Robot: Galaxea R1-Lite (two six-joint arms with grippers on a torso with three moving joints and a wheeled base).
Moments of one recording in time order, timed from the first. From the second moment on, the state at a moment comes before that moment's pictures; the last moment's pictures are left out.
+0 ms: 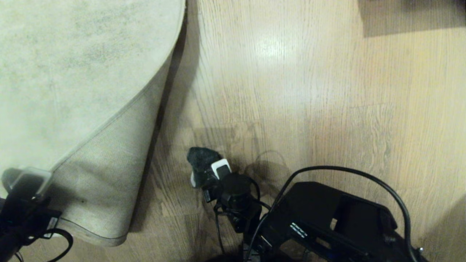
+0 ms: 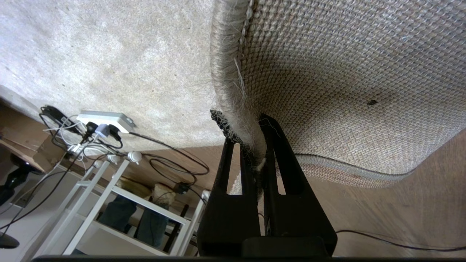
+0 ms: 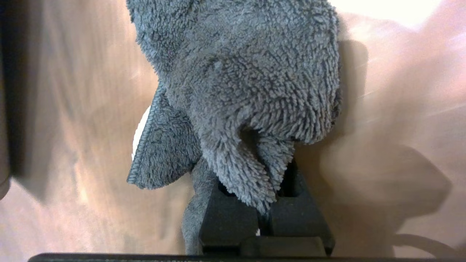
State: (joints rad) left arm 0.33 1.48 -0.11 -0.97 0.15 0.57; right arm 0.89 2.64 -1.42 -1.21 -0.38 -0.07
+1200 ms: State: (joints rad) left arm 0.33 1.48 -0.09 -0.97 0.15 0.55; right arm 1.09 2.65 -1.54 -1.03 -0.38 -0.08
